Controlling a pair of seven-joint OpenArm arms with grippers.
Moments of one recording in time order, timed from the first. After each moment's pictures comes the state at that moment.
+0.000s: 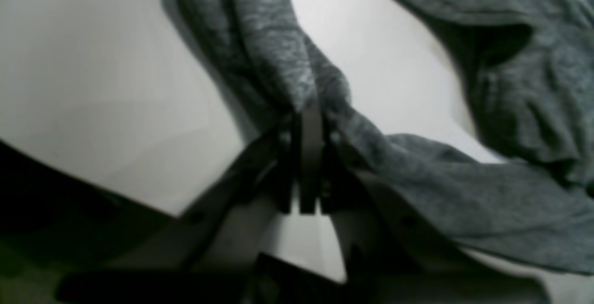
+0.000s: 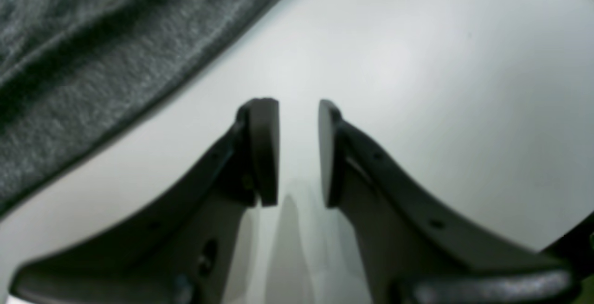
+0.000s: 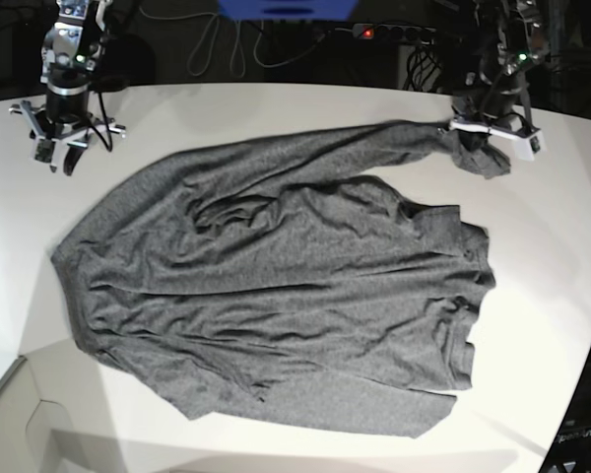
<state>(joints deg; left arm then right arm) 30.2 -6.2 -17.0 103.2 -35.7 4.8 32.1 -27.2 3.2 22.3 93.6 0.1 0.2 -5.5</state>
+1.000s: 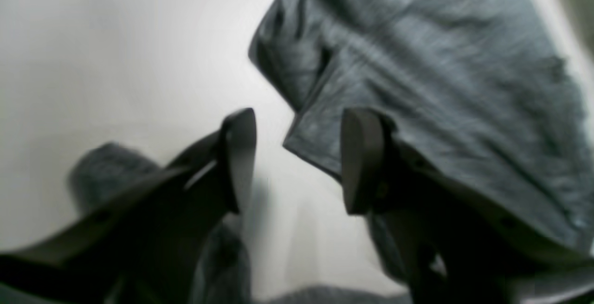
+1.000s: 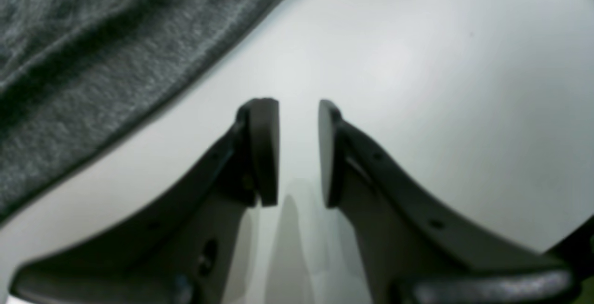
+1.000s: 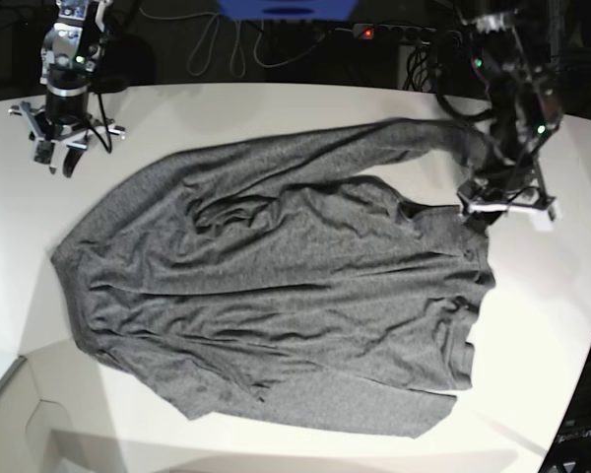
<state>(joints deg) 9.0 -3.4 -23.1 94.2 -33.8 5.0 40.4 -26.9 3.5 22.3 93.6 0.1 0.2 -5.5</state>
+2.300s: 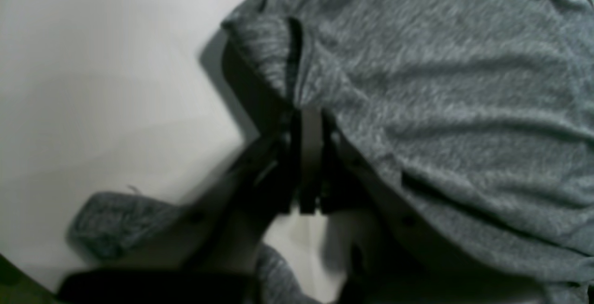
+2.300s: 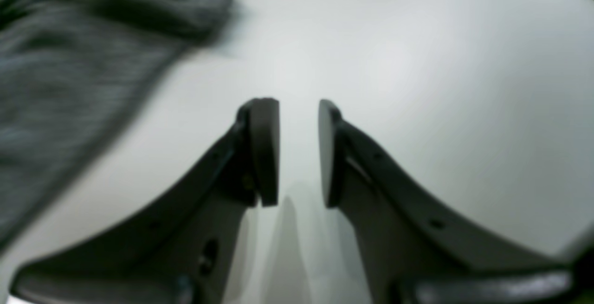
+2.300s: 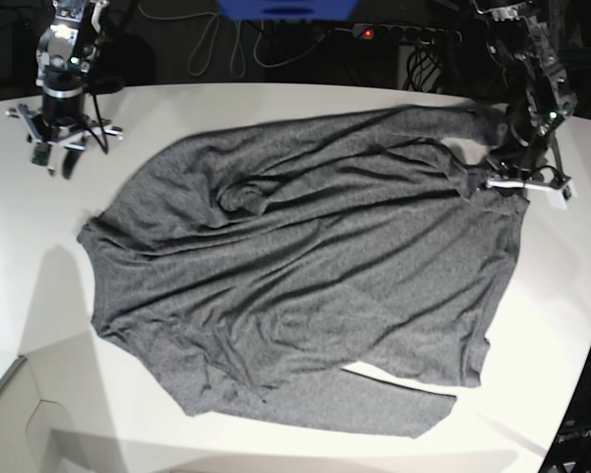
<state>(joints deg) 13.8 -6.6 -26.0 93.8 -31.8 4.7 40.2 -26.2 3.2 23.9 93.5 0.0 6.9 -5.5</state>
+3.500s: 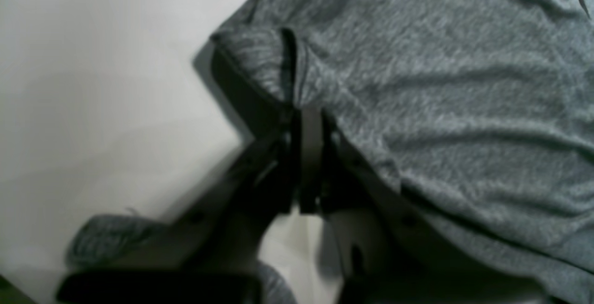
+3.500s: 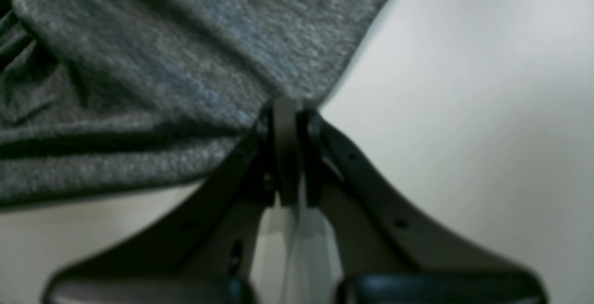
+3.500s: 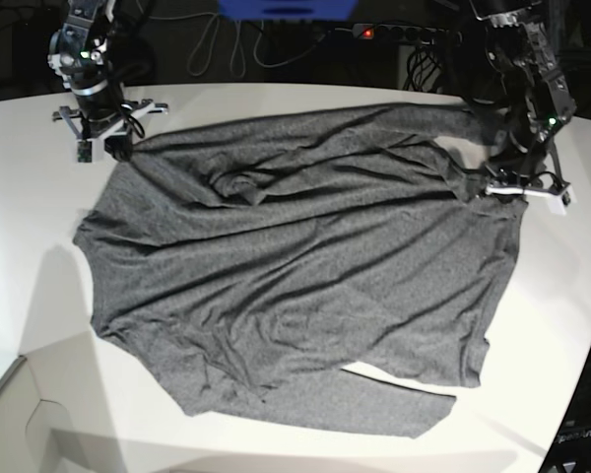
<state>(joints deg) 12.4 -6.3 -25.9 93.3 -31.8 4.7 40.2 -25.5 -1.9 27.0 93.2 1.0 25.6 -18.0</state>
